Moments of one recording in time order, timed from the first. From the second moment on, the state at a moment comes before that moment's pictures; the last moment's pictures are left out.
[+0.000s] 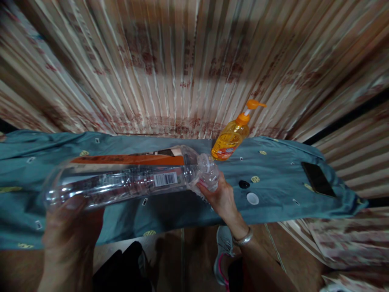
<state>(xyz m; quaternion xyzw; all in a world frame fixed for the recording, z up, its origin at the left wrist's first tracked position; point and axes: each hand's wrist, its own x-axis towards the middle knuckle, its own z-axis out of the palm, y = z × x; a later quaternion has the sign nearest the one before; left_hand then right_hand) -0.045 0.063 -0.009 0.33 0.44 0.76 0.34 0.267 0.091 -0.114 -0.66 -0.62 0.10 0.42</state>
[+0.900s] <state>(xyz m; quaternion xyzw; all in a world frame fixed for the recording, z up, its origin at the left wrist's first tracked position) -0.039 0.066 -0.004 0.31 0.45 0.77 0.34 0.266 0.092 -0.119 -0.66 -0.61 0.09 0.43</state>
